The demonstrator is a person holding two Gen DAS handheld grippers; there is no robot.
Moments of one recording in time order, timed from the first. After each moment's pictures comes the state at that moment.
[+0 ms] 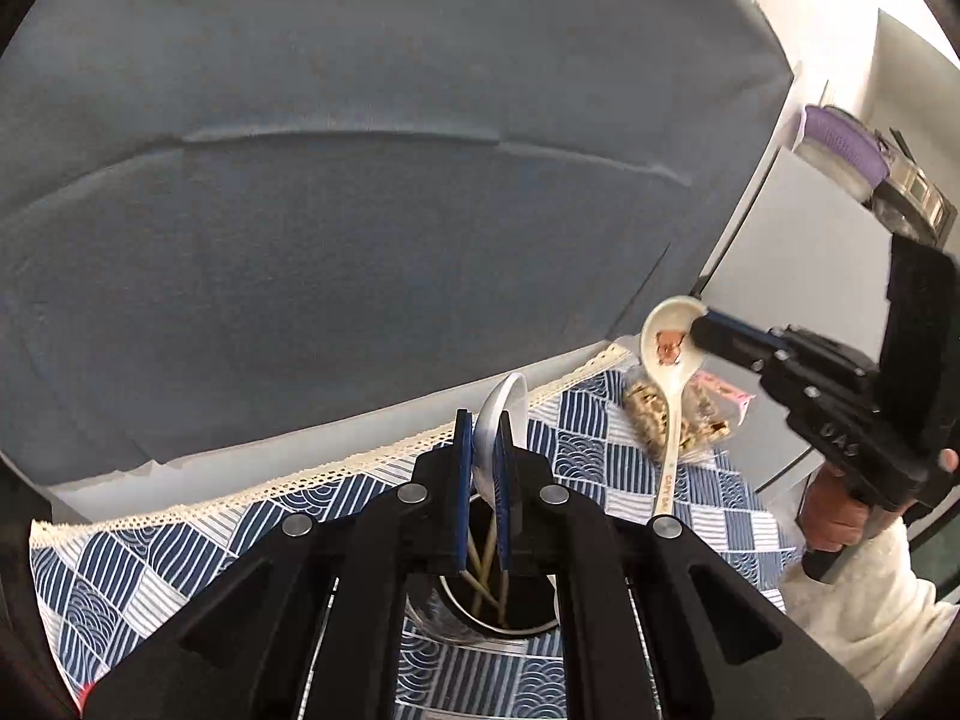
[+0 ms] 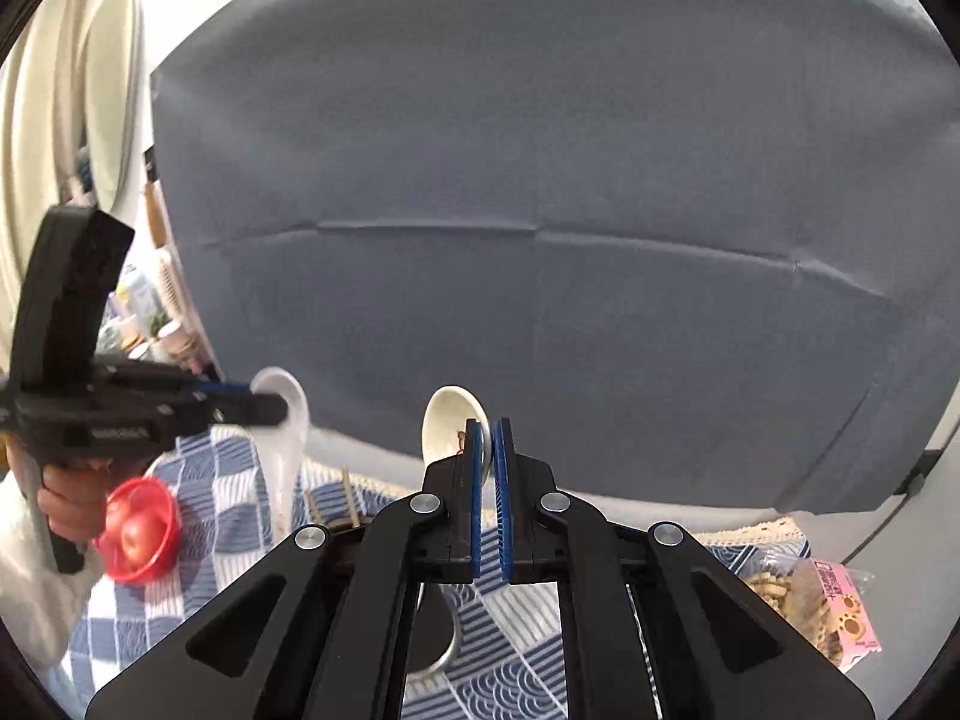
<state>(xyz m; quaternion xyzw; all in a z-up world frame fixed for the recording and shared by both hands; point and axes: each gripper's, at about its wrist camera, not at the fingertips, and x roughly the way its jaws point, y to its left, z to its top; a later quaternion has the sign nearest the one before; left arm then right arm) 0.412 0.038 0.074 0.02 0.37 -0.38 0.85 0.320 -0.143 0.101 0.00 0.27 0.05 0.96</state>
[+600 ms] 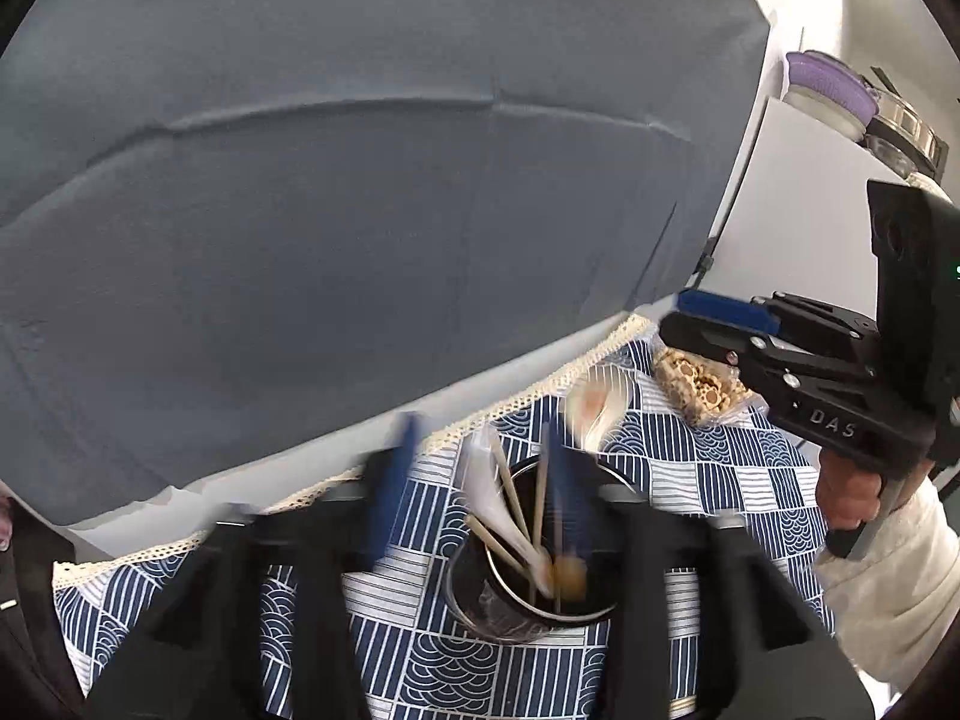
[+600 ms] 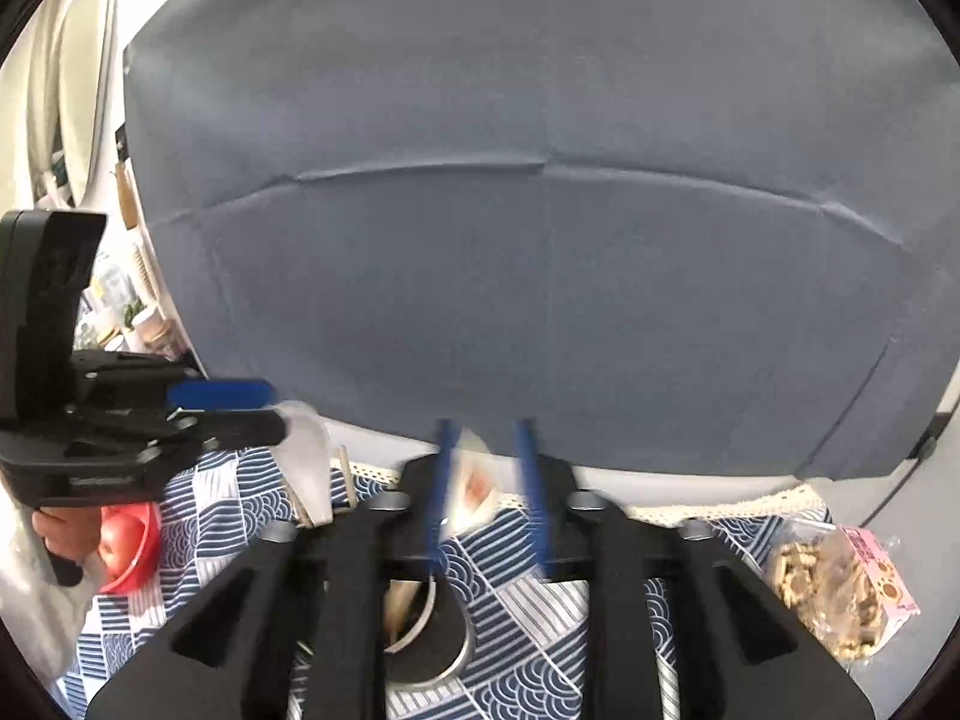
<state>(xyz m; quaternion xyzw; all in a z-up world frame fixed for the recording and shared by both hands) 0.402 0.049 0.051 0.07 0.34 -0.38 0.86 0.323 -0.139 0.065 0.01 0.29 0.03 0.96</state>
